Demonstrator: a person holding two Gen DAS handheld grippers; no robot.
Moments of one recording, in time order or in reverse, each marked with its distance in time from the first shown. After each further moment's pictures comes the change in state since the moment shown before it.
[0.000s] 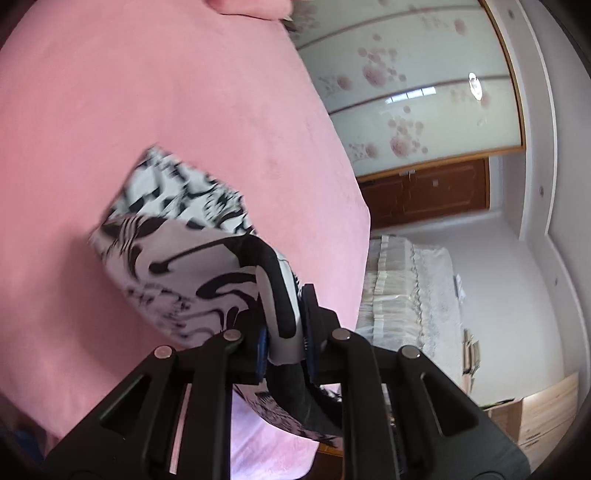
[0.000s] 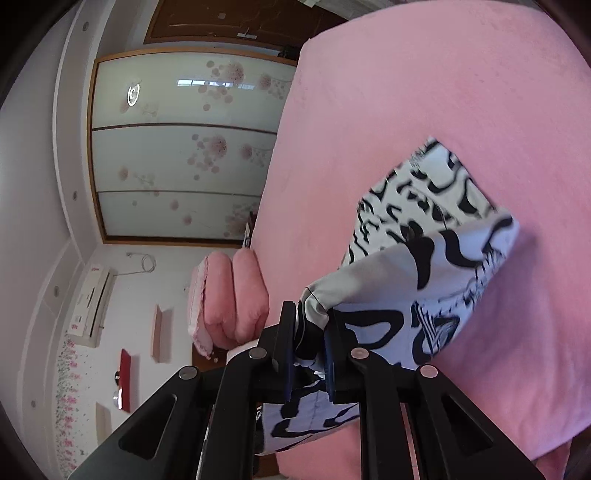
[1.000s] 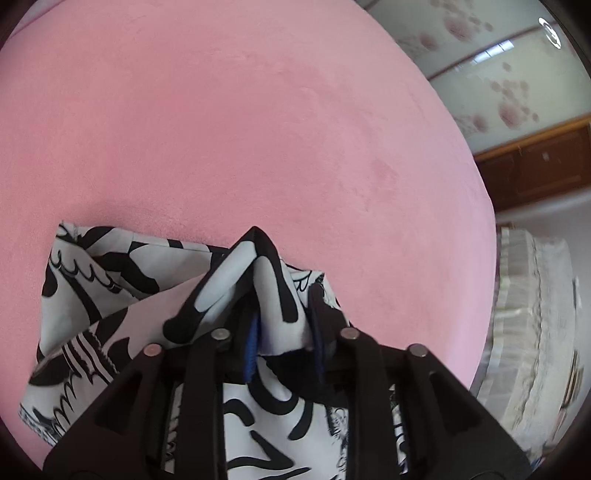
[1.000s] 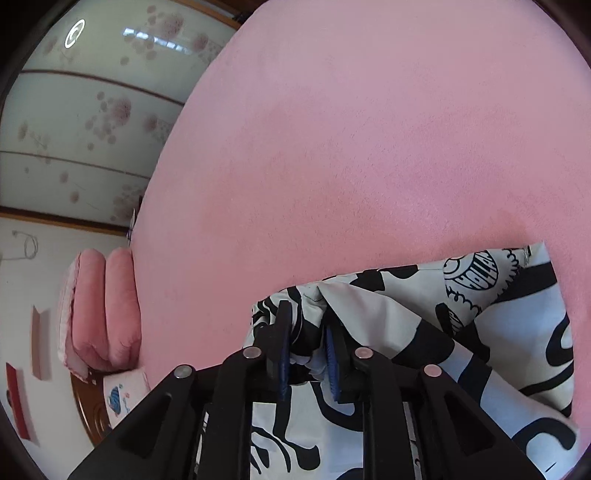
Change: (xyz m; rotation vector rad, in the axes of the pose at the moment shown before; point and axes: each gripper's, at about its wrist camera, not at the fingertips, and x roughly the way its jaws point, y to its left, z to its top) left arm 0.326 0.064 0.132 0.047 0.045 0.470; right arm 0.312 -0.083 0.175 -0.135 0.108 -0.430
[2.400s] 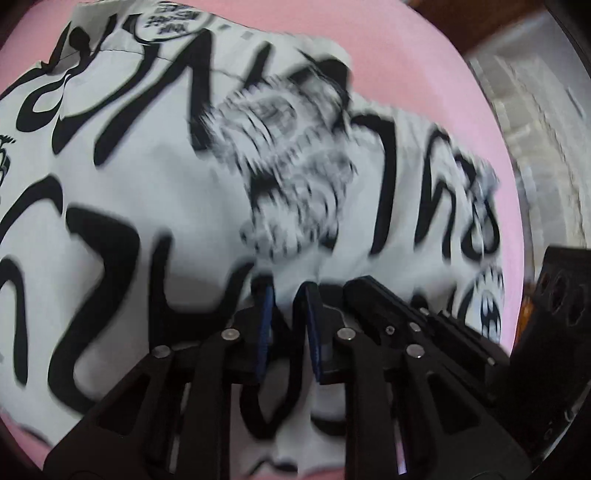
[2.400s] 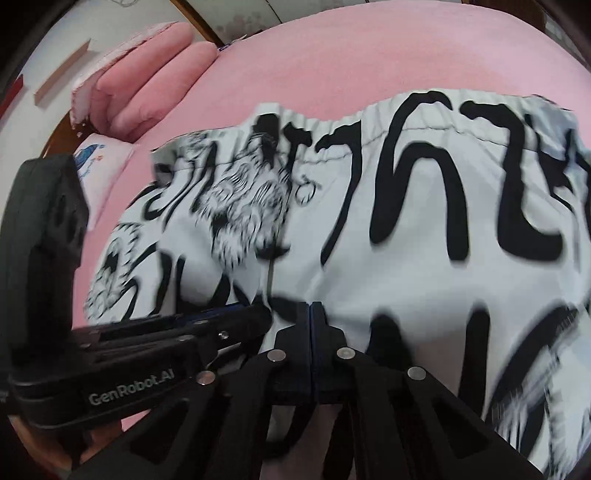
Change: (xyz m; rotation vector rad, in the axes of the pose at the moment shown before) left arm 0.098 -0.076 -0.218 0.500 0.232 0.042; right arm 0.098 0.080 -0.207 -0.796 0.203 -0.051
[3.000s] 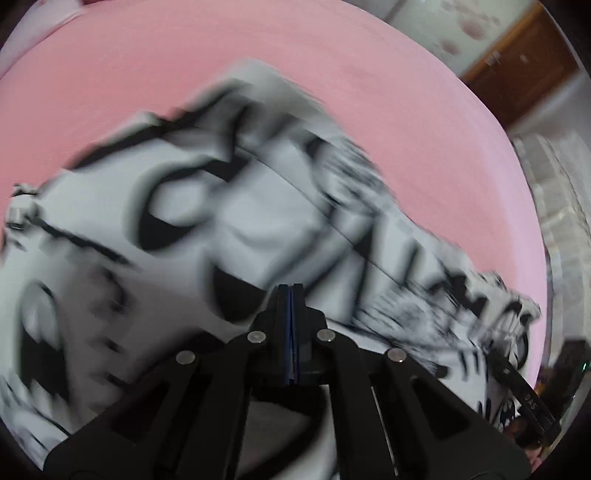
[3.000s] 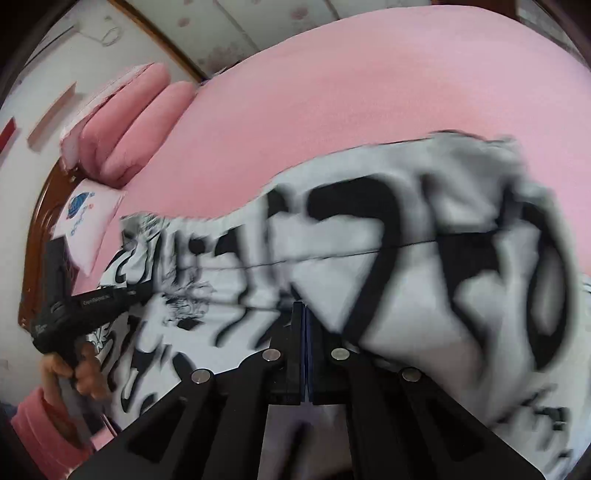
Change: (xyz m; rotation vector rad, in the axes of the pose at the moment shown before) left arm -0.021 0.106 0.061 -0.182 -0.225 0.123; right arm -0.034 -0.087 0.027 0.080 -0.092 -0.030
